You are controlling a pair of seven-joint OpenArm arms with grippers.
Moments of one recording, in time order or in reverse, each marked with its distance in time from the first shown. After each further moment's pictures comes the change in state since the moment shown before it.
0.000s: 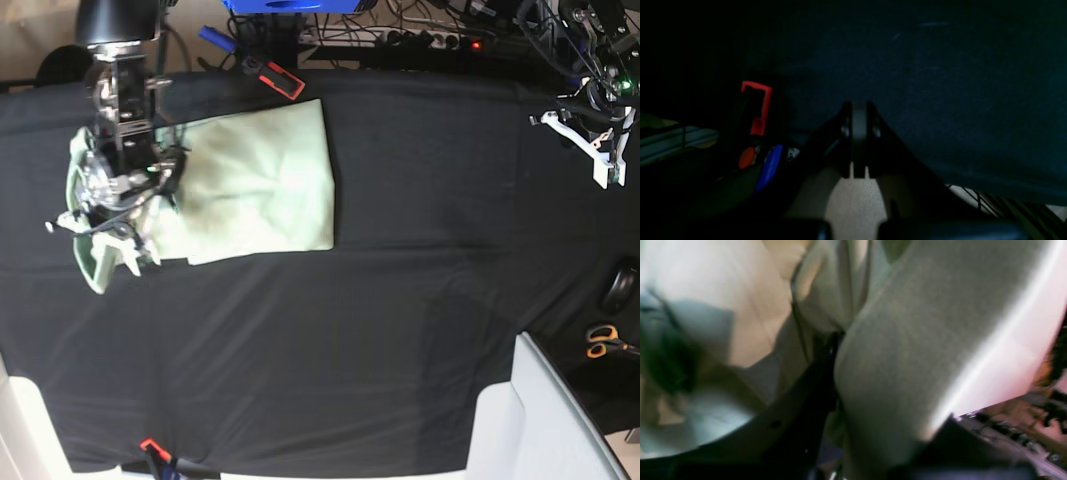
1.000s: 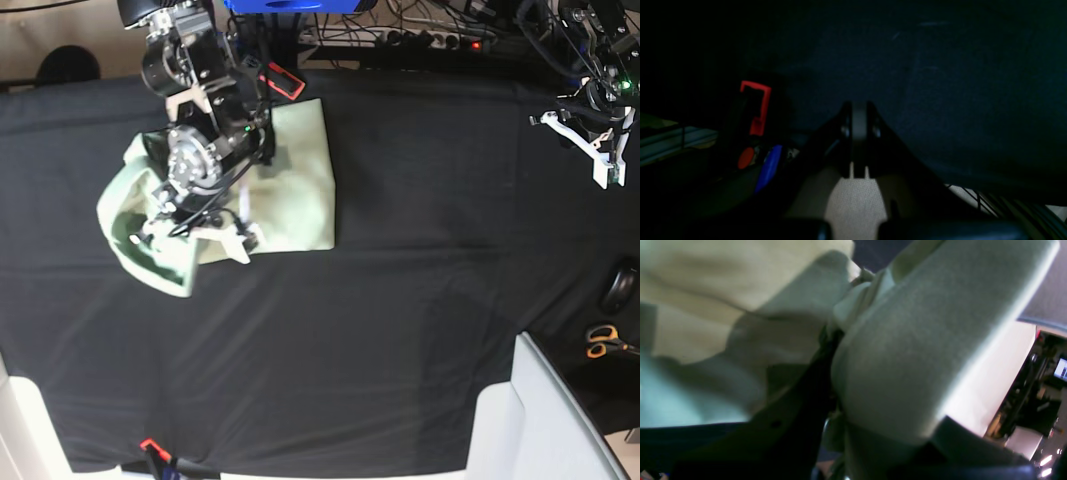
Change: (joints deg) left arm 0.0 0.0 0.0 0.0 0.0 0.0 0.0; right arm -3.7 -2.7 -21.2 6.4 -5.5 -0.2 -6.6
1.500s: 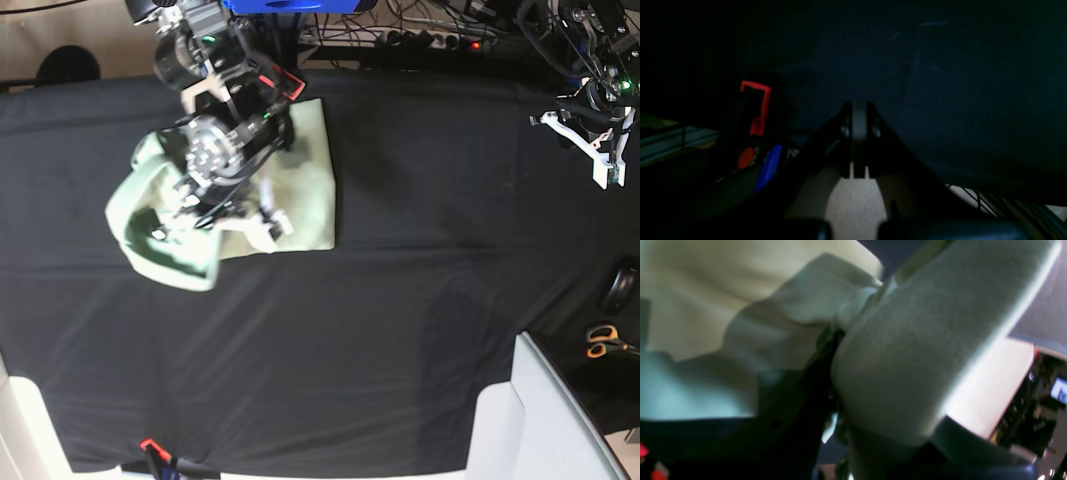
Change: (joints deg) left arm 0.0 0.0 0.0 0.0 0.0 0.0 0.0; right arm -0.9 -0.3 -5.1 -0.3 0.0 -0.5 -0.5
